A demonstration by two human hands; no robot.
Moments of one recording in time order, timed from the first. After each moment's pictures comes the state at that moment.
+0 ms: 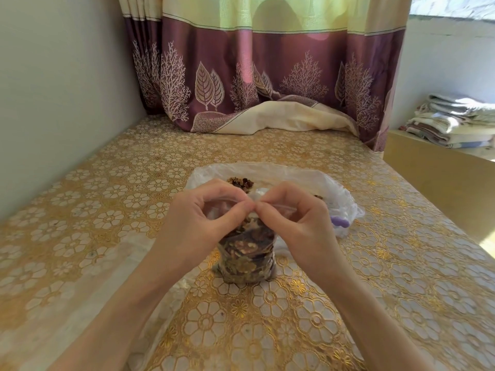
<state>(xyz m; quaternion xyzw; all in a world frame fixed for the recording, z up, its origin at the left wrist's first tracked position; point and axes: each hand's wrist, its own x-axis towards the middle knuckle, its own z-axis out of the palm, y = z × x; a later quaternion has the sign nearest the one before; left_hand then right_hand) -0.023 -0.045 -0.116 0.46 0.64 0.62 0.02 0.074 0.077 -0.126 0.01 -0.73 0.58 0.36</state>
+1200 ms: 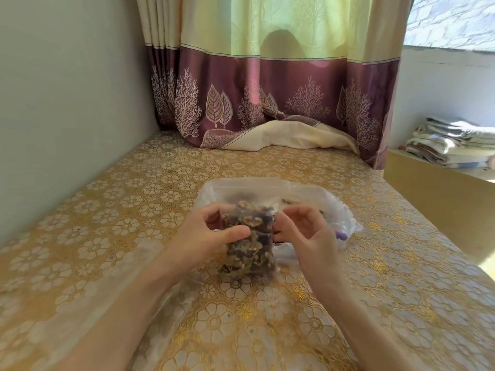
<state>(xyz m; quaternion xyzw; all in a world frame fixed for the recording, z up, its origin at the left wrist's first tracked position) -0.047 -0.051 -0.137 0.38 0.67 0.61 0.19 0.080 0.088 -0.152 -0.13 -0.69 0.60 0.39</state>
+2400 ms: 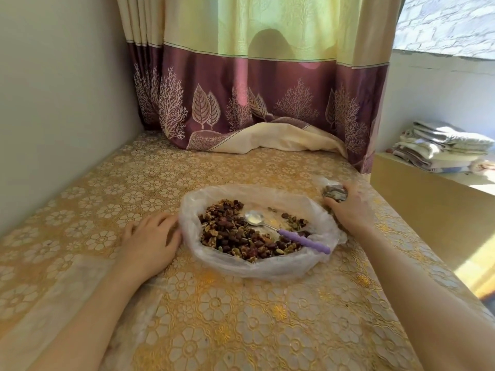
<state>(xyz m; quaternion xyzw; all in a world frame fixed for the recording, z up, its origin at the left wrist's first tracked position) -0.120 -0.054 -0.174 0.33 0.93 0.14 -0.07 0.053 0.297 -0.149 -0.47 -0.83 0.20 0.22</state>
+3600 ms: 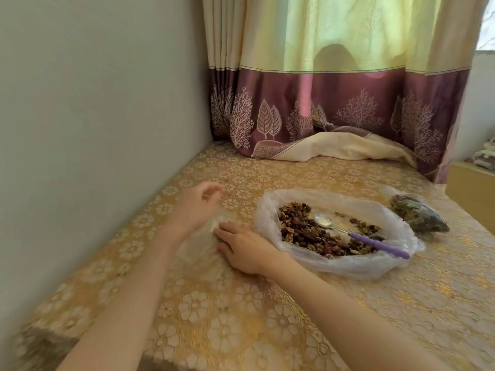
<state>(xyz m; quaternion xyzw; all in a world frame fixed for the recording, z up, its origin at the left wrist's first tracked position) -0.142 -0.119 -0.108 0.31 0.84 0.44 -0.04 -0.062 -0.001 -0.163 0.08 -0.99 0.13 0.06</state>
